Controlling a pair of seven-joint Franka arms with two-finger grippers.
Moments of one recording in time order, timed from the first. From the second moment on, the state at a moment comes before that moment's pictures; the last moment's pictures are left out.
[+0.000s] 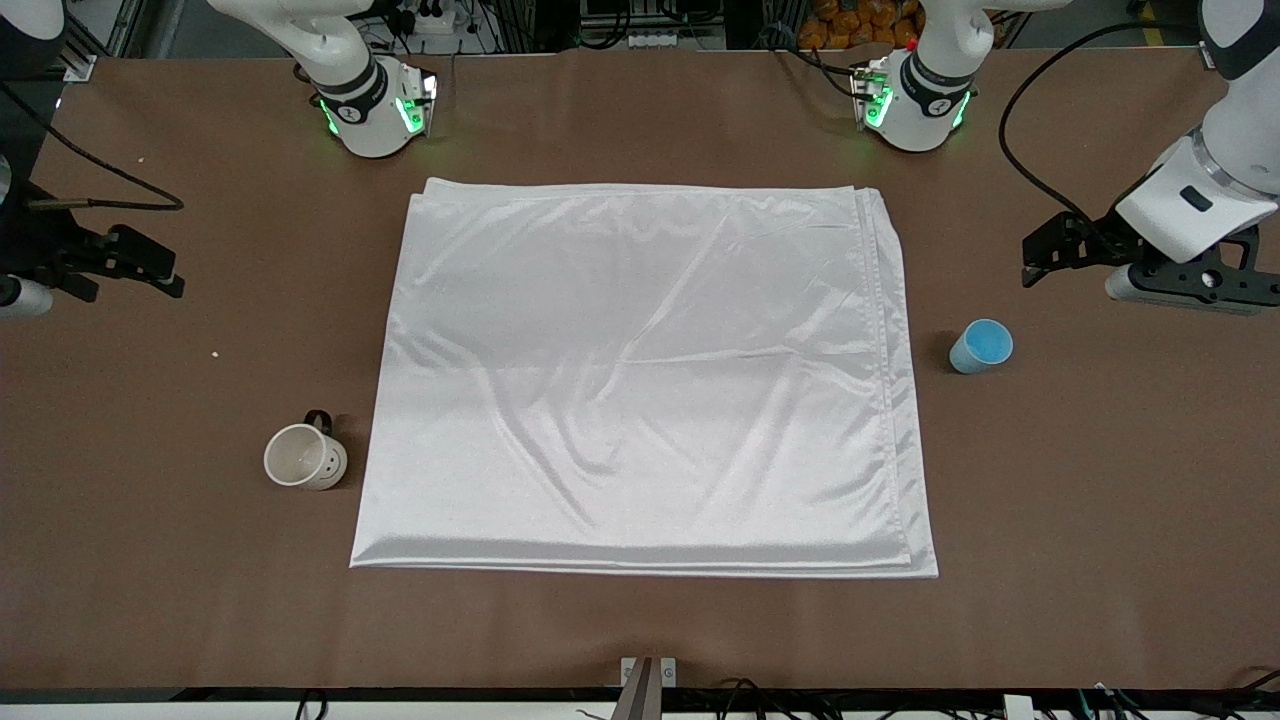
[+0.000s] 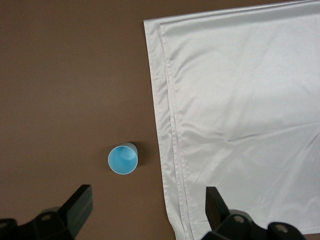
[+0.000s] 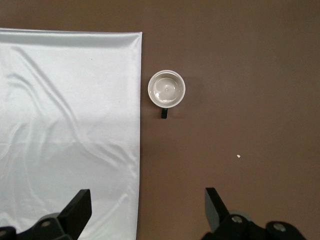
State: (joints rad) left arm -0.12 0.00 -0.01 -1.66 -0.03 1.69 0.02; right arm 0.02 0.03 -0.03 -1.58 0.03 1.61 -0.04
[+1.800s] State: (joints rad) left arm -0.12 0.07 -0.02 -2.15 -0.03 2.18 0.00; right arm 0.04 0.05 -0.04 -1.74 0.02 1.72 -0.01
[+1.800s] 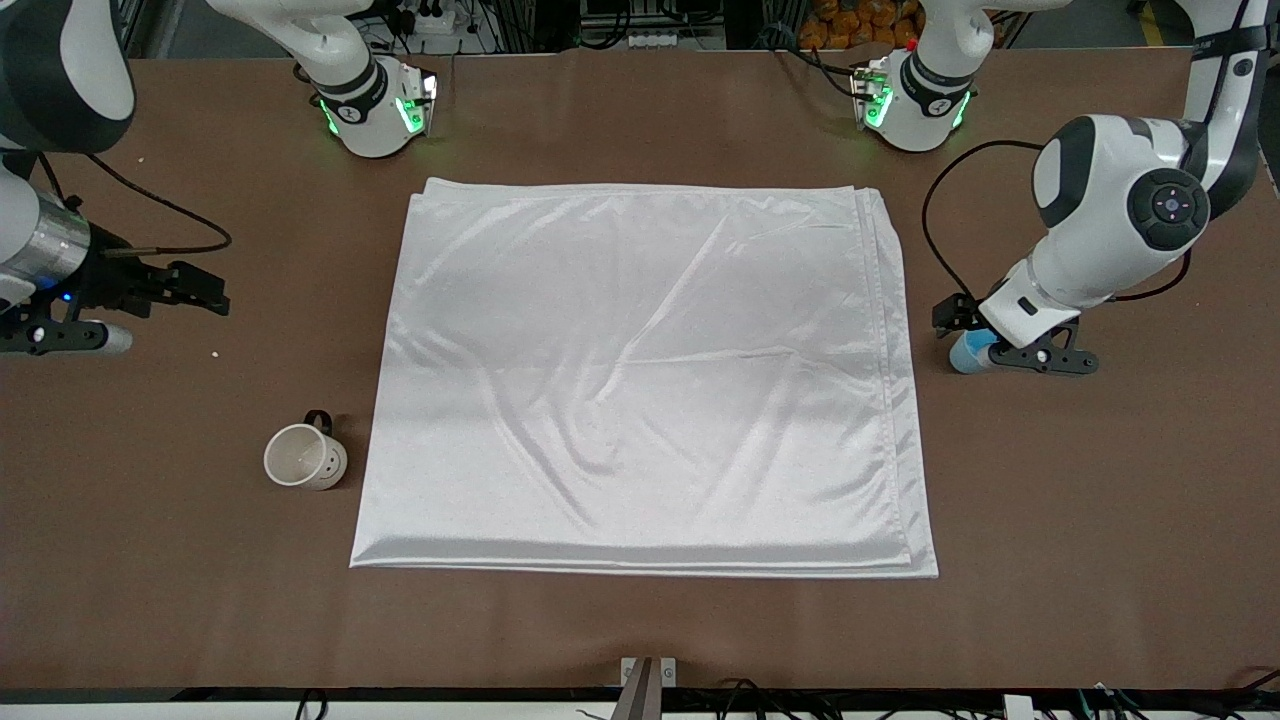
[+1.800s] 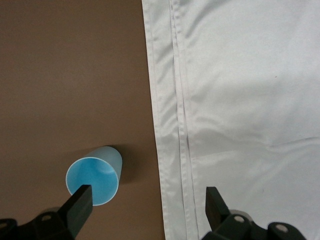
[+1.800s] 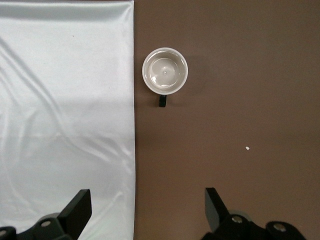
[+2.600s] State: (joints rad) left arm -0.07 0.12 -0.01 -2.30 -0.03 2.36 0.00; right arm 0.04 -0.05 -0.04 -2.14 0.02 2.10 -0.01
